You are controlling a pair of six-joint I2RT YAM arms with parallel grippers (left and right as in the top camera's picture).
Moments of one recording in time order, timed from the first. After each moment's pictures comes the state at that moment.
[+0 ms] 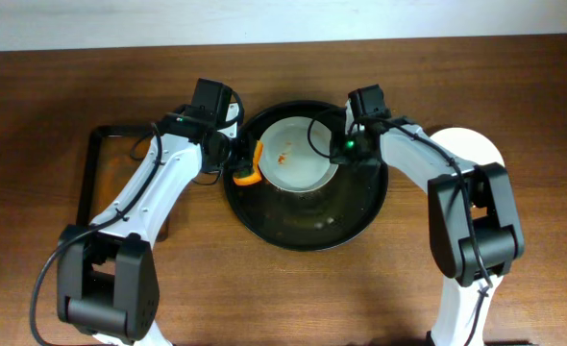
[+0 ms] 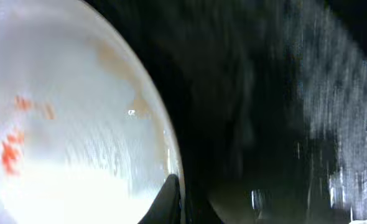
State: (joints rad) left arm -0.28 1.83 1.42 -0.79 0.22 -0.31; right arm 0.24 2.08 1.39 -0.54 -0.22 0.34
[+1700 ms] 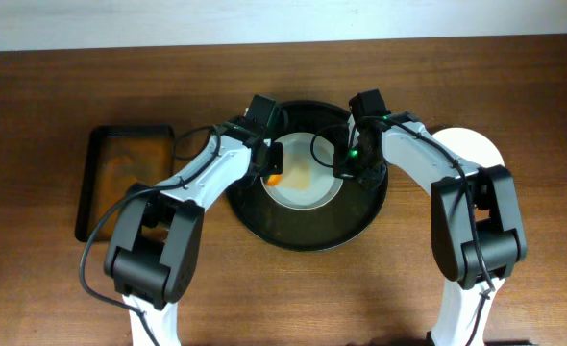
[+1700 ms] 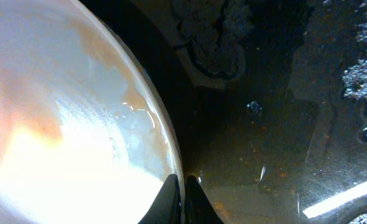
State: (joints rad) left arm -0.43 2.06 1.45 -0.62 -0.03 -0.37; right arm 0.24 2.07 1.40 -0.74 -0.25 0.34
